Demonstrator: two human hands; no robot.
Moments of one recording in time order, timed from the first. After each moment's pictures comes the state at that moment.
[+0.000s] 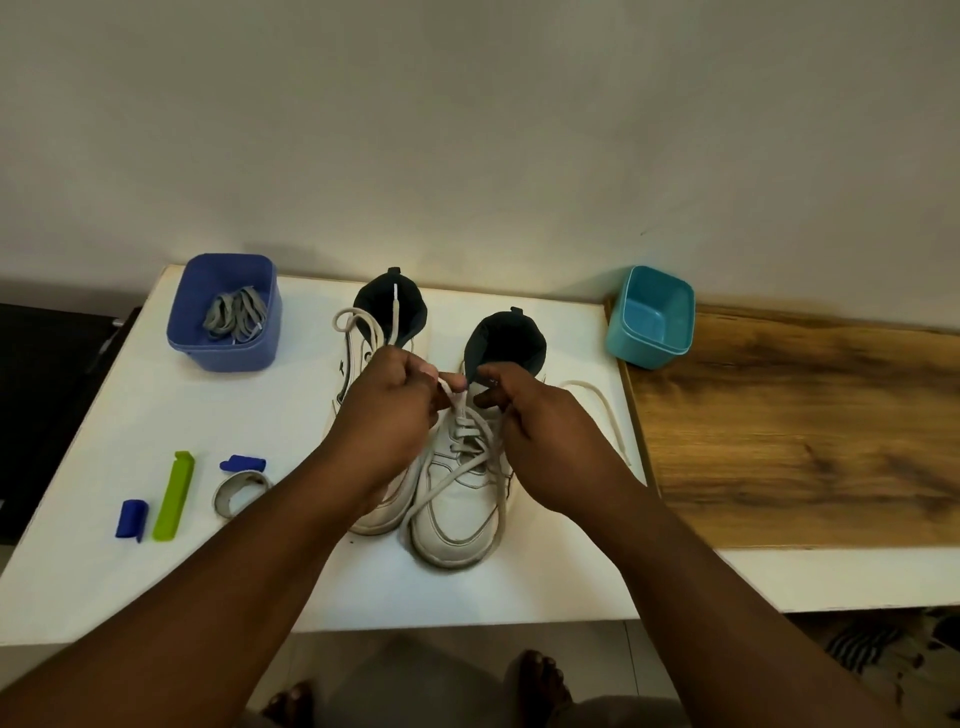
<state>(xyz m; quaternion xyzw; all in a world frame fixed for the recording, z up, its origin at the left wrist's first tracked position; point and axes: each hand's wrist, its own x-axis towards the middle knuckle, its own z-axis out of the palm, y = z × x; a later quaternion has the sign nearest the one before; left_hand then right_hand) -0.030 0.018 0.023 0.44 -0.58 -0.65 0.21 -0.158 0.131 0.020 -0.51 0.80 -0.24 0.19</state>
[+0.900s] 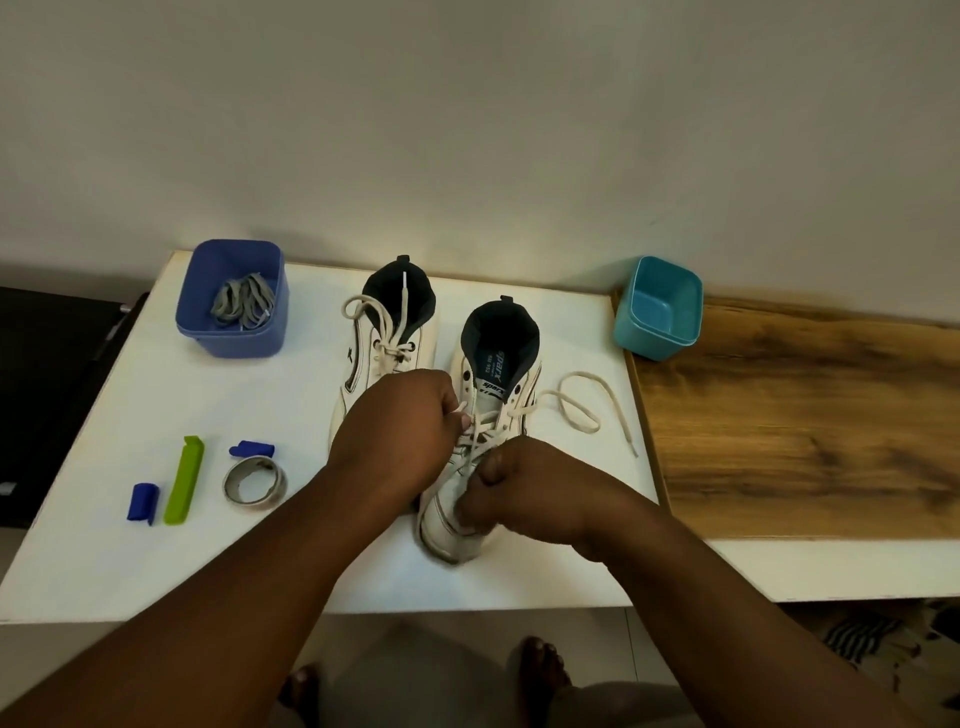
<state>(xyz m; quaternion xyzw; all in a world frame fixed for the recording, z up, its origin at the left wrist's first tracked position) -0.022 0.016 -0.007 0.39 -0.87 -0.30 0.07 -0.127 0.143 0.039 -0.35 0.76 -0.18 0.52</state>
